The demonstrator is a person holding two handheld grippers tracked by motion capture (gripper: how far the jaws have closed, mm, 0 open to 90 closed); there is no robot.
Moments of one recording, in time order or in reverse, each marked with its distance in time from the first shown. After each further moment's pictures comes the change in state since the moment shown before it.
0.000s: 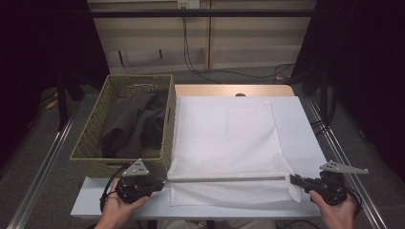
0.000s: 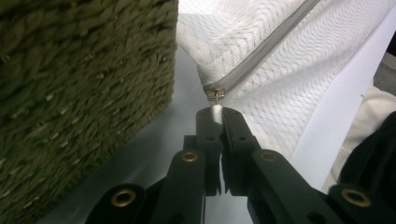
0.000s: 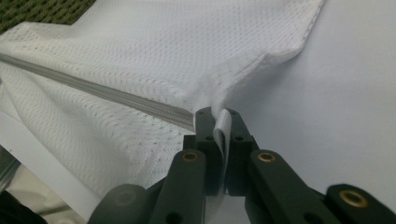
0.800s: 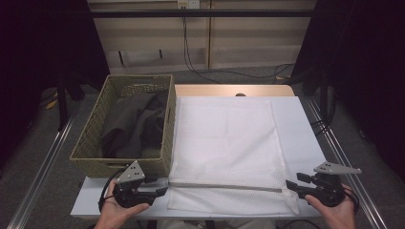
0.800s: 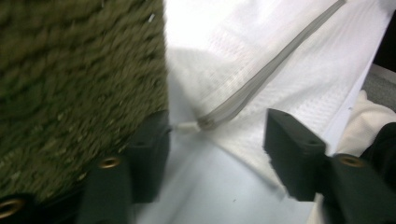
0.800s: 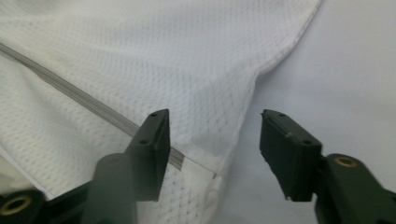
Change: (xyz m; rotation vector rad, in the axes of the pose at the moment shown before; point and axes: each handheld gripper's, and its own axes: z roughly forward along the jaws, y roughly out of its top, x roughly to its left) left arm -0.011 -0.006 -0.010 -0.142 0.014 0.069; right arm 0.003 0.001 0.002 0.039 -0.048 -0.112
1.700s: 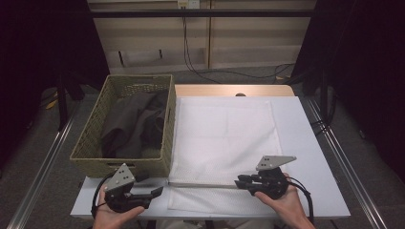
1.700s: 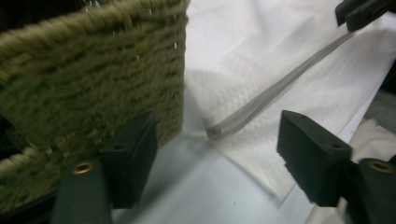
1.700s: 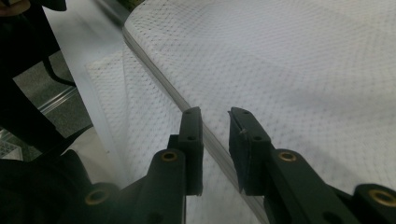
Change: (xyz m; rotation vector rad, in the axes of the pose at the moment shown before) left arm -0.010 -0.004 -0.016 -0.073 0.094 -0.045; right arm 0.103 0.053 0.070 0.050 0.344 -0.236
